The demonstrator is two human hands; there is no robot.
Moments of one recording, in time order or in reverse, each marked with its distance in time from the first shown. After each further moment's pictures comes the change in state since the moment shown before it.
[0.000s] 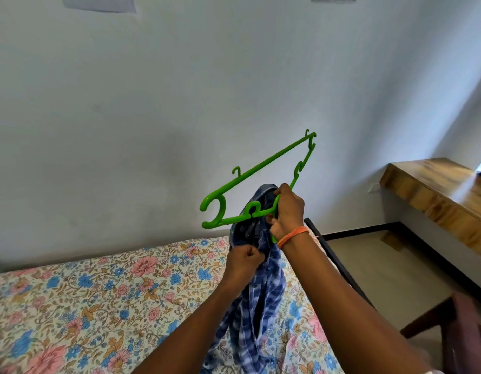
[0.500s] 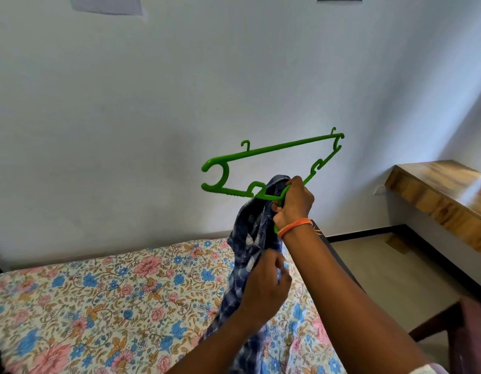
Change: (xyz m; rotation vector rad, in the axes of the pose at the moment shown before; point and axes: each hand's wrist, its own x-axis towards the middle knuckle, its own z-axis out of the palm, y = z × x) left_hand -0.041 -0.001 0.032 0.166 0.052 0.438; right_hand 0.001 -0.014 0.015 0.161 0.099 -0.052
